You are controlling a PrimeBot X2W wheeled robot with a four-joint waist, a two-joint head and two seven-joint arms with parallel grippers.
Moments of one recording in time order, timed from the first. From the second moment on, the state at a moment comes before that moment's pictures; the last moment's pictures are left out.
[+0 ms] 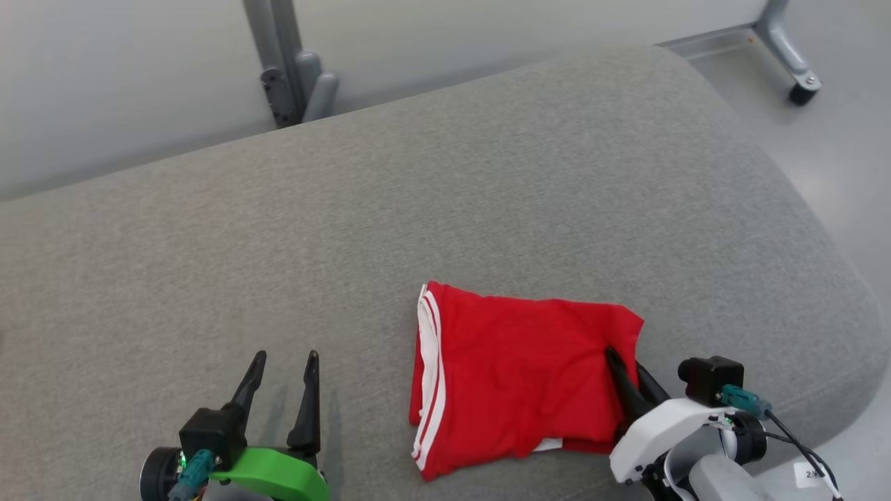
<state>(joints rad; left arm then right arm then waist) -0.04 0.05 -0.13 0.33 -0.22 -0.10 -0.26 -0.23 -0.08 0.26 0.64 0.44 0.13 -0.26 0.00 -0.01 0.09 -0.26</state>
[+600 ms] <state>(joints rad) -0.13 0.05 -0.17 0.33 -0.15 -0.12 -0.26 -0.34 -0.11 0.23 0.58 0.43 0.13 -0.26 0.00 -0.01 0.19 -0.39</state>
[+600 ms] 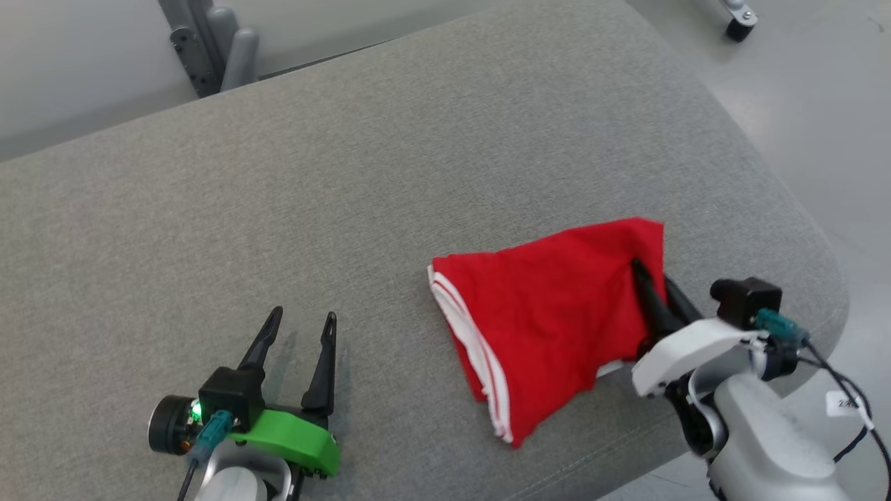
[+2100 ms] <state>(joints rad) -0.18 0.05 -0.12 0.29 -0.10 -0.09 -0.26 -0.55 -0.21 -0.24 0.51 0.06 0.13 -0.26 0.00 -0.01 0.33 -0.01</state>
